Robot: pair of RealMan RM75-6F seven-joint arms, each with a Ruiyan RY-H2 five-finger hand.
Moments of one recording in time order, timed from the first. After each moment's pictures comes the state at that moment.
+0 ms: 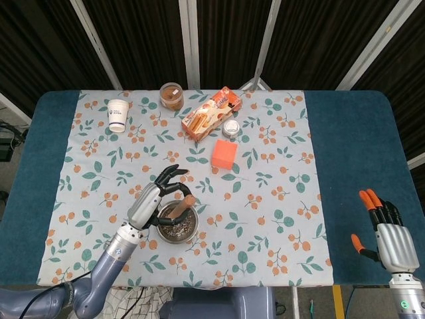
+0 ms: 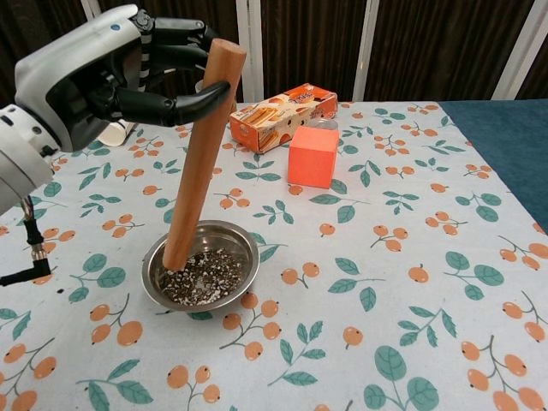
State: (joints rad) left arm -0.61 -1.65 -0.15 -1.66 1.54 1.33 -0.33; right arm 0.07 -1.12 0.04 -1.65 -1.49 1.44 0.06
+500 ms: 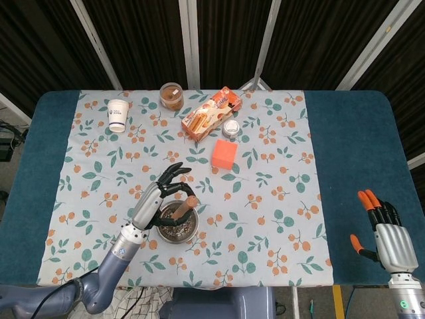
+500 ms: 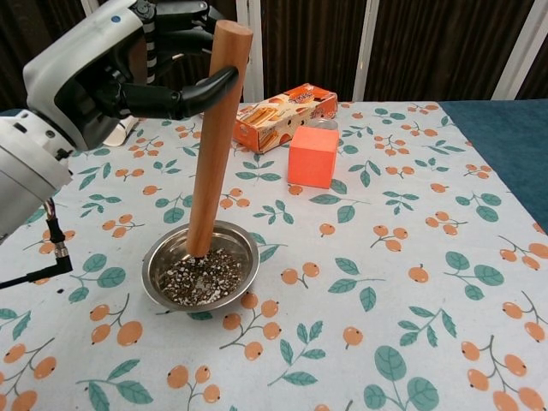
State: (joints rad) left arm -0.62 -1.75 -0.15 -1.50 1.64 1.43 -0.44; right arm 0.07 -1.12 0.04 -1.66 -1.49 1.43 0.07
